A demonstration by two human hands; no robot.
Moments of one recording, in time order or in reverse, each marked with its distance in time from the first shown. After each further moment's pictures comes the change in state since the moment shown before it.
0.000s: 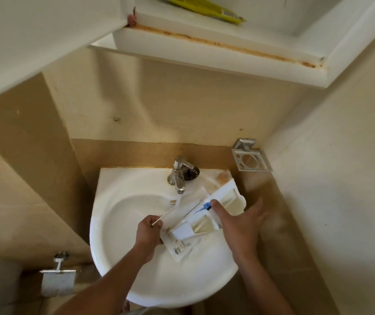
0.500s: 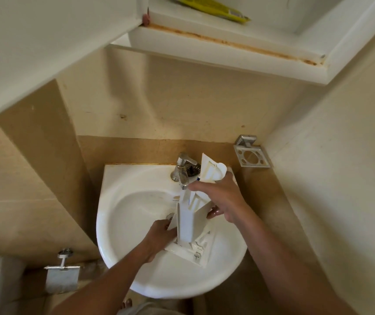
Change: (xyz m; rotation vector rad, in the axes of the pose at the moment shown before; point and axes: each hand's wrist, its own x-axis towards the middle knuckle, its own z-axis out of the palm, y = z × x) left_hand -0.028 0.007 -0.006 0.373 -0.301 0.025; right_hand 0.007 -0.070 0.022 0.024 -0.445 0.104
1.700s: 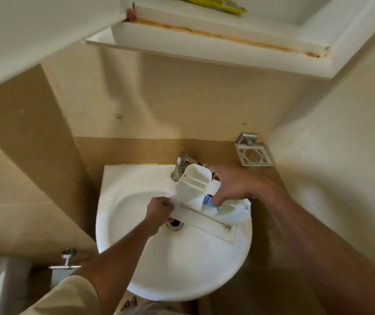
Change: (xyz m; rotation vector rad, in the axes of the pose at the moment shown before) left_hand 0.059 0.035 -0.013 0.005 0.252 0.038; right_hand 0.027 -0.035 -0.052 -0.865 -0.432 -0.401
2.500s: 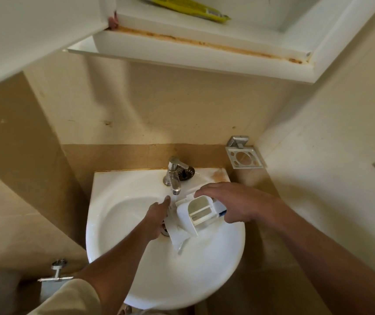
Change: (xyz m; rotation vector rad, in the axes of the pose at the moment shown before) left_hand 0.001 0.016 0.017 -0.345 -0.112 -0.271; right_hand -0.014 0.038 0.015 -0.459 -0.012 -0.195
